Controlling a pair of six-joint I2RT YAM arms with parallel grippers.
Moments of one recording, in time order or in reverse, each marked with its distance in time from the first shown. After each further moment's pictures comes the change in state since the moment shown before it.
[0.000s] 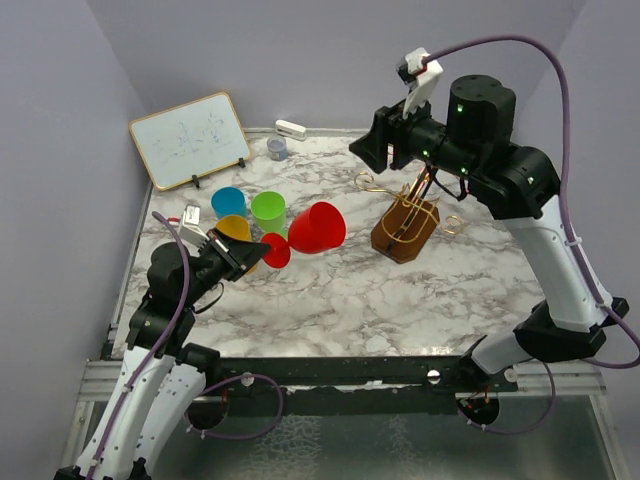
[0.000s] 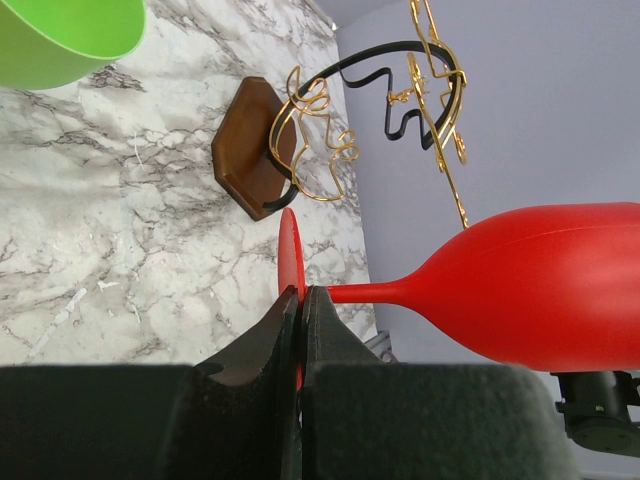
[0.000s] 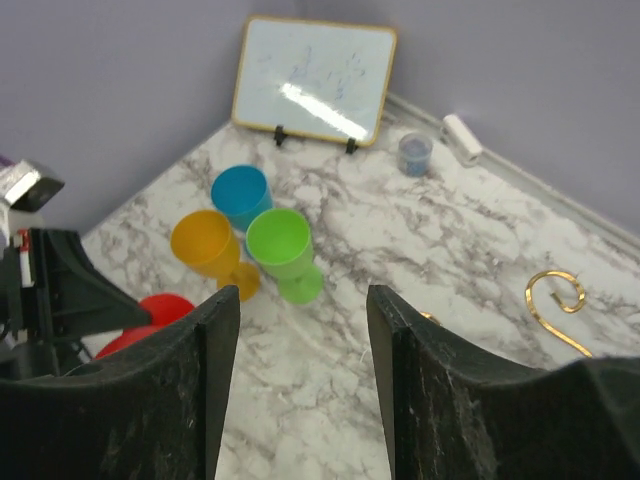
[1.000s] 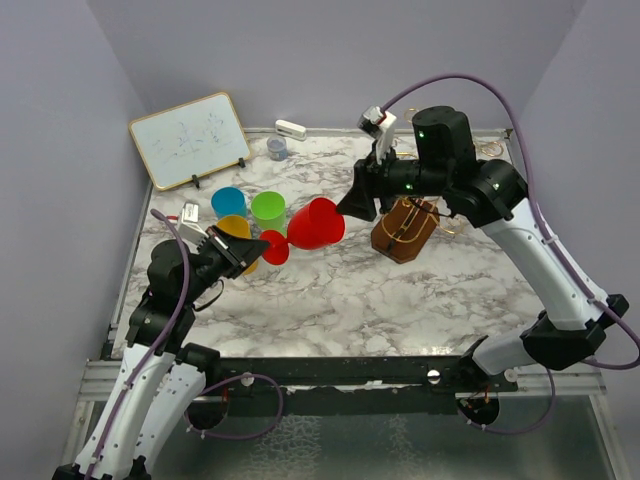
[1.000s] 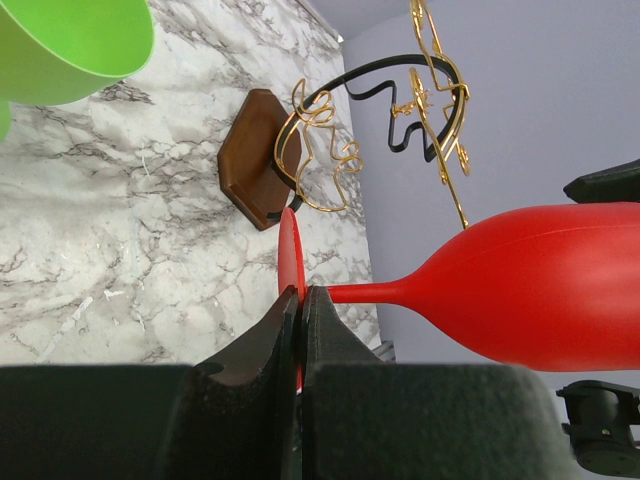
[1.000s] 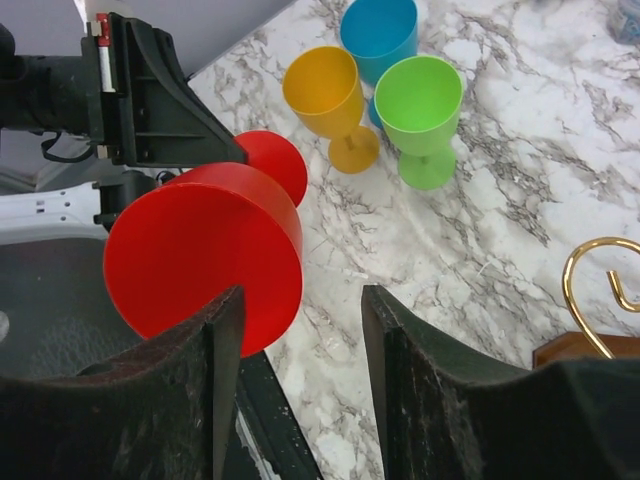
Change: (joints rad) left arm 0.000 0.016 0.017 -0.002 -0.026 0.006; right arm -0.018 -0.087 -0.328 -0.062 -0.387 0.008
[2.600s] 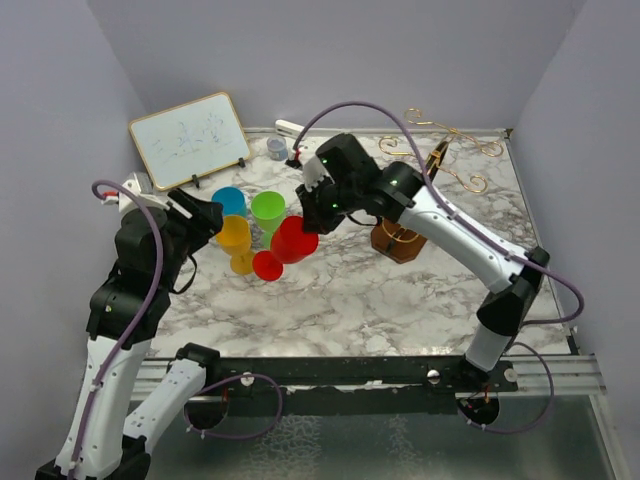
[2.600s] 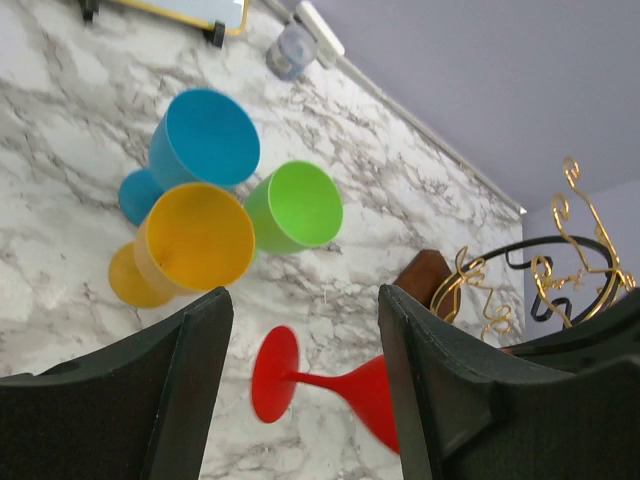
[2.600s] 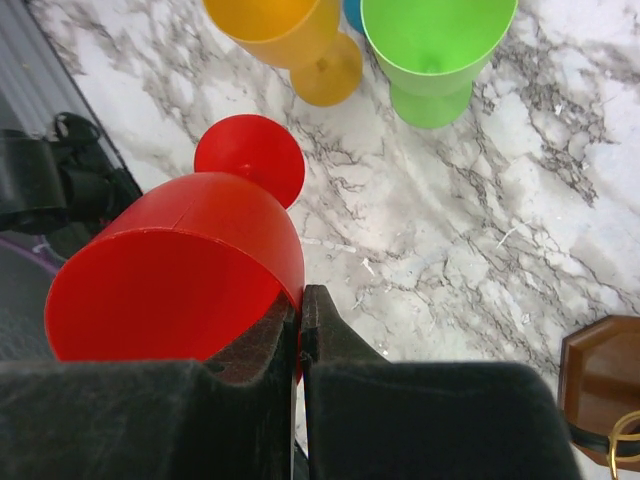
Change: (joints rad) left arm 0.000 0.156 0.448 -0.431 -0.546 0.233; right arm 0.151 0.266 0.037 -0.022 0.182 0.014
